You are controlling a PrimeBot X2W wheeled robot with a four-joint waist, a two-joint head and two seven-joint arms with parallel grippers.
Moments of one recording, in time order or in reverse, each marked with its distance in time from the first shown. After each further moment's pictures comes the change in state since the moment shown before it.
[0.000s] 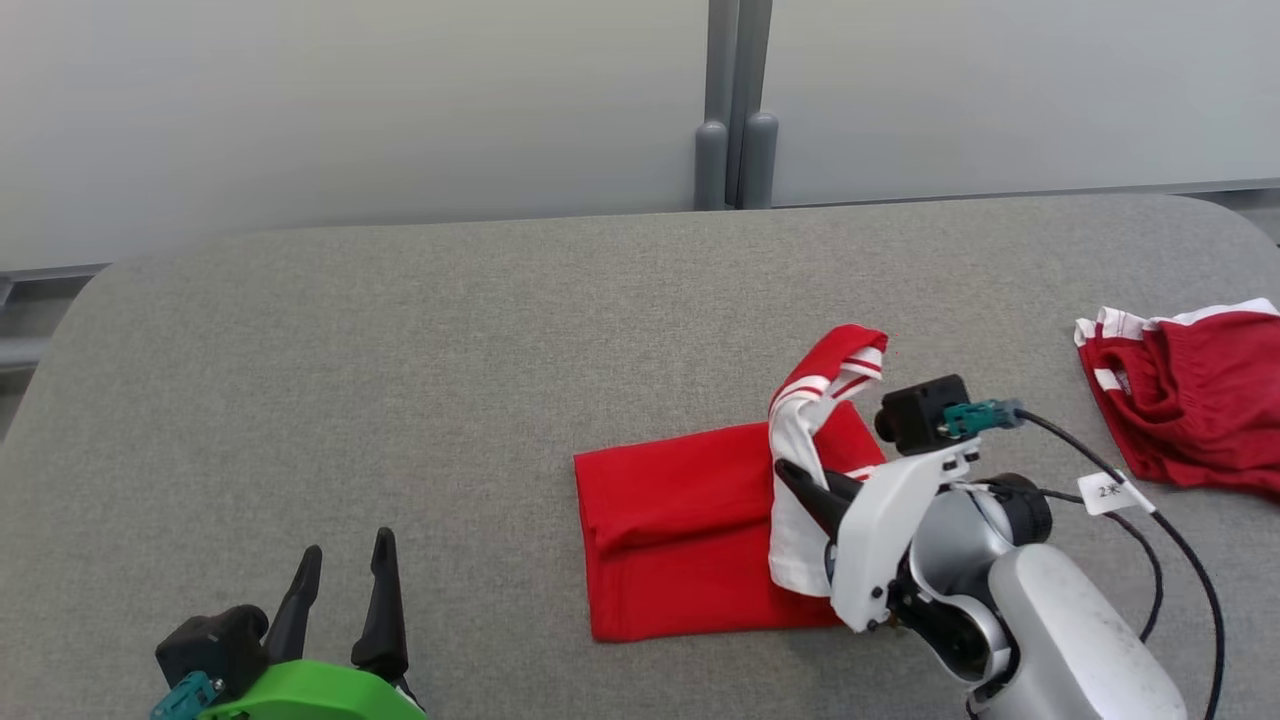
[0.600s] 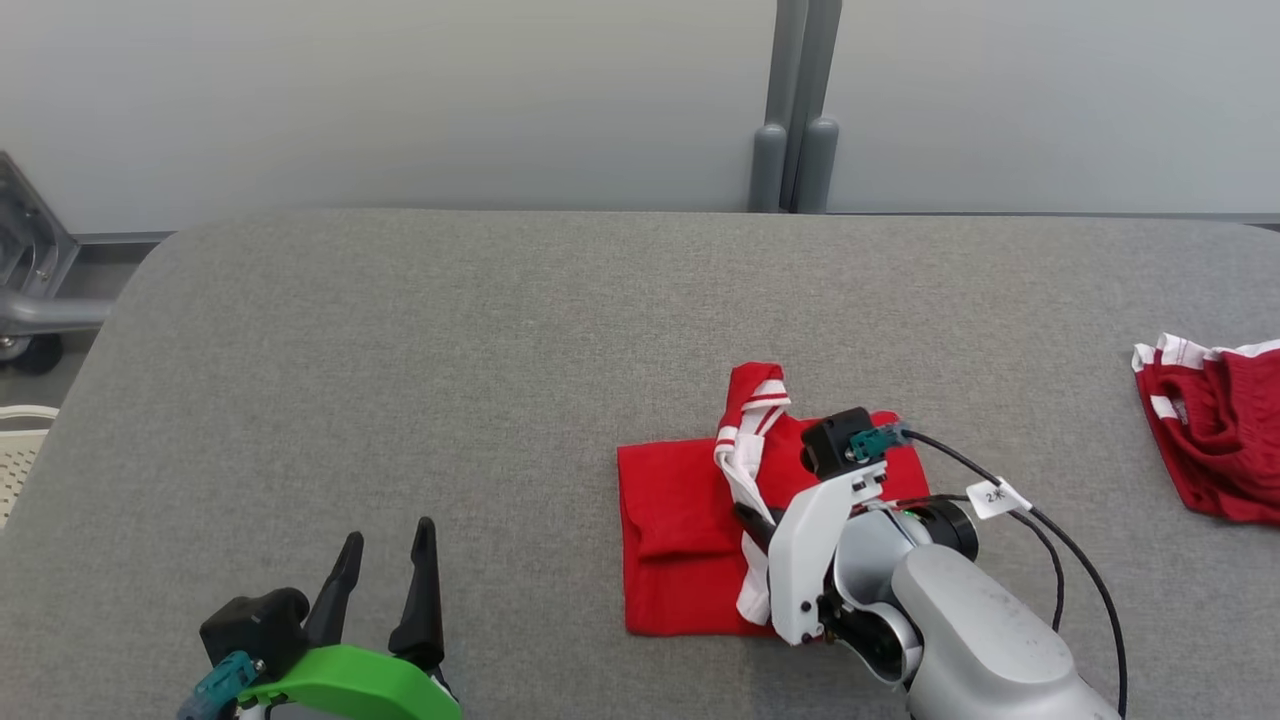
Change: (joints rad) left arm -0.049 -0.028 -0.044 0.038 0.008 -0.023 0.008; right arm -0.188 0.083 0.171 0.499 0.006 0.000 -0.192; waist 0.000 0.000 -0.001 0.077
